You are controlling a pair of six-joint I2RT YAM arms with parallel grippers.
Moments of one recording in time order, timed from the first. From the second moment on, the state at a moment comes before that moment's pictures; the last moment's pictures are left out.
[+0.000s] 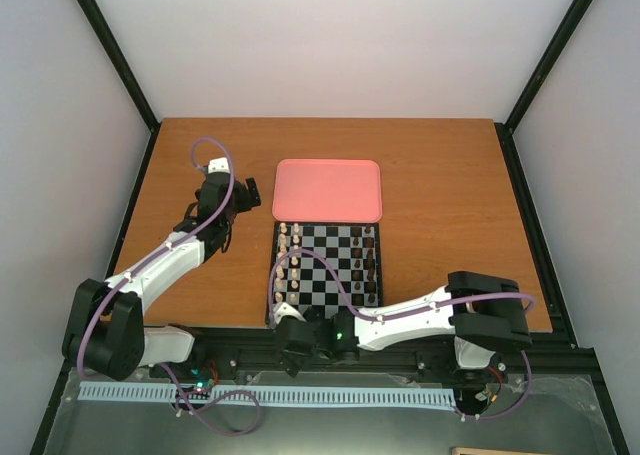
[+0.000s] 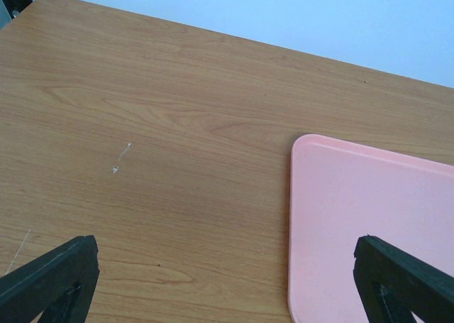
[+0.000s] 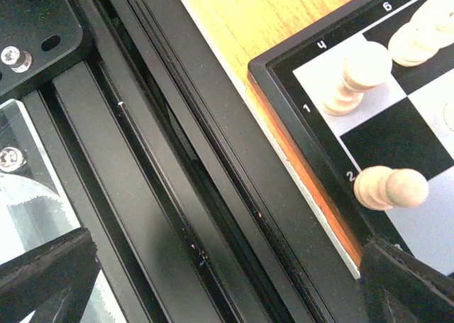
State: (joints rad) left arm -0.33 1.28 0.74 0.03 -0.34 -0.39; right arm 1.54 1.66 0.90 -0.25 0.21 0.50
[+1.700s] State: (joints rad) left arm -0.33 1.30 0.74 0.04 -0.34 -0.39; right arm 1.48 1.72 0.95 -0.23 0.21 0.44
